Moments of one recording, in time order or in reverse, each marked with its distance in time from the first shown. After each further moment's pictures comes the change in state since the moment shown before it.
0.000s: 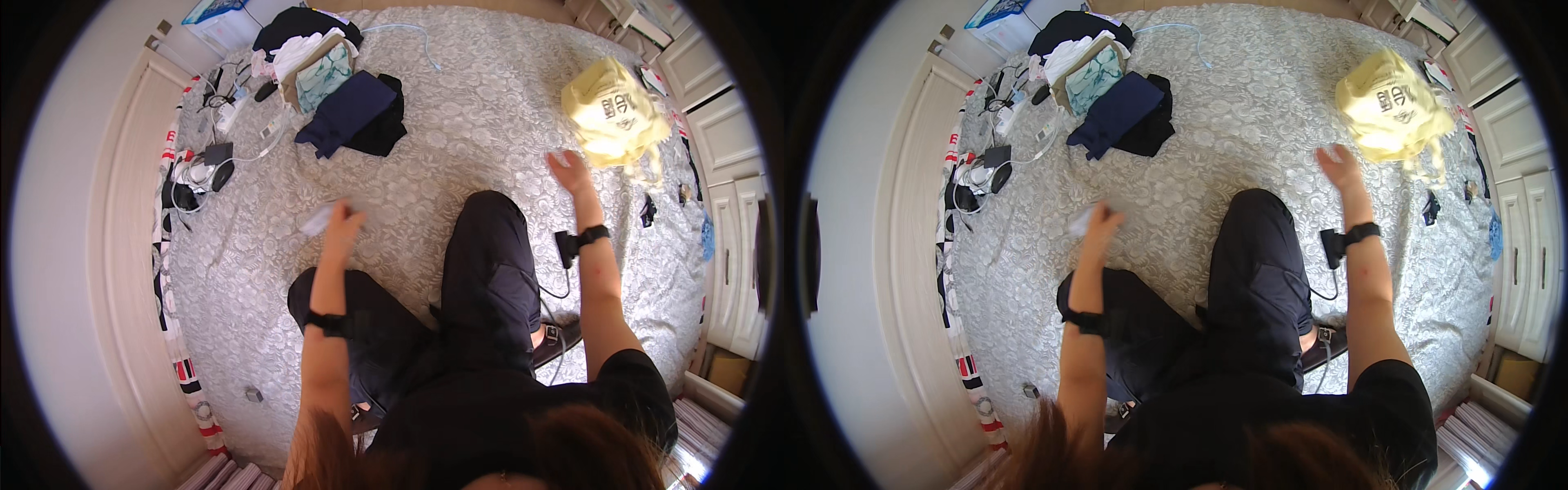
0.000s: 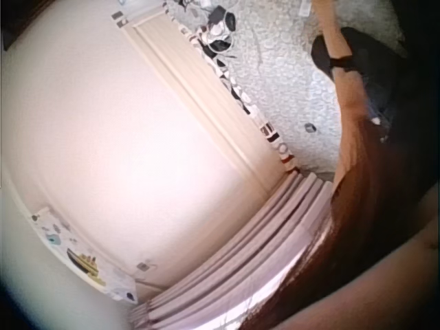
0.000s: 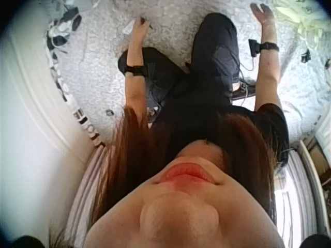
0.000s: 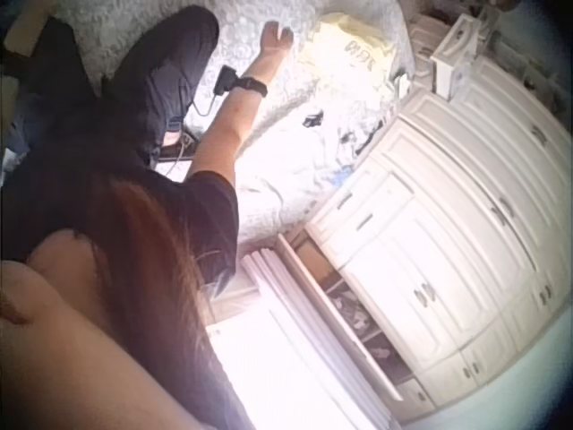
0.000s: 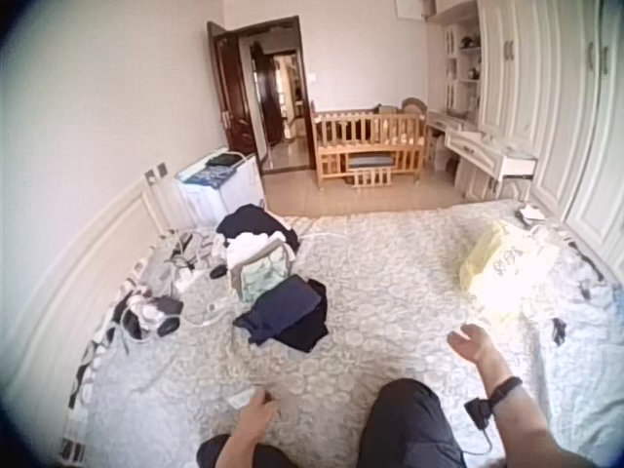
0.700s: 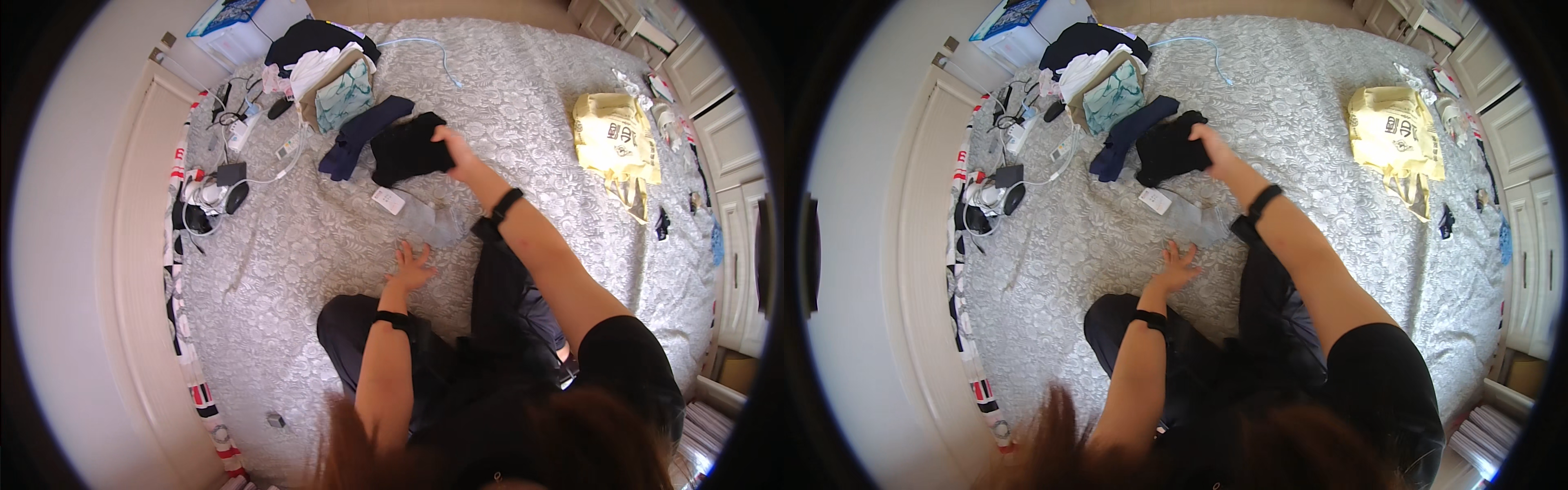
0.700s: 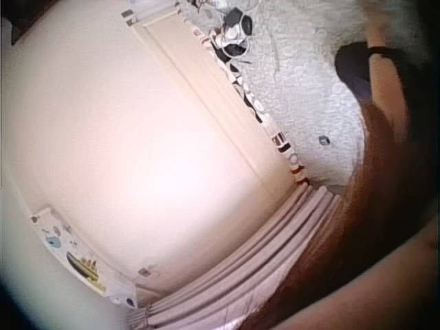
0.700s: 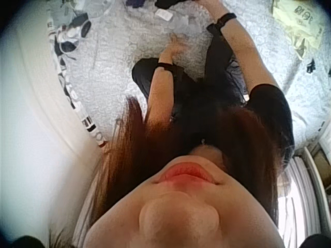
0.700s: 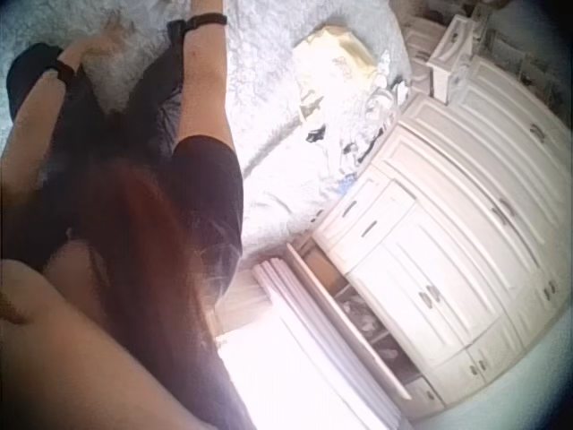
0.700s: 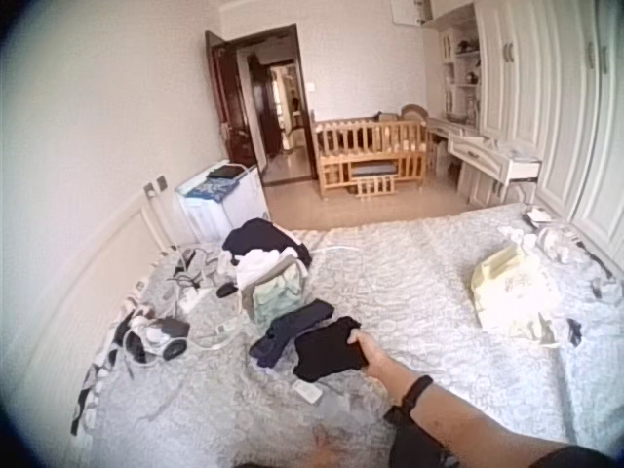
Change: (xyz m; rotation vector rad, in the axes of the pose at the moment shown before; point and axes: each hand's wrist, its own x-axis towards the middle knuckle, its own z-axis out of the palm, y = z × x) left_hand 0.094 -0.096 0.024 0.691 -0.505 -0.201; right_hand 0.056 0.300 0.438 -0.365 -0.408 0.224
